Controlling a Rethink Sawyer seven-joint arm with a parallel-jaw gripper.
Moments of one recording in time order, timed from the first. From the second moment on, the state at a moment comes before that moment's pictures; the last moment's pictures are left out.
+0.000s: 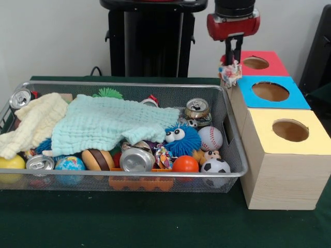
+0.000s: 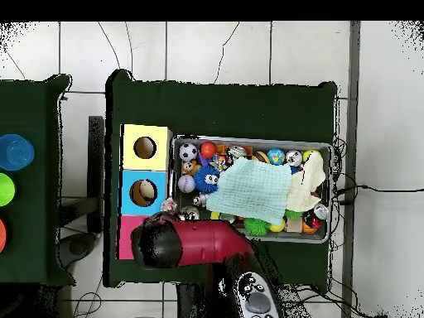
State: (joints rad) arm -0.21 -0.87 0.20 2.06 -0.08 0.41 1.57
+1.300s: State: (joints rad) arm 0.07 -0.85 0.04 1.98 0.09 0.43 1.72
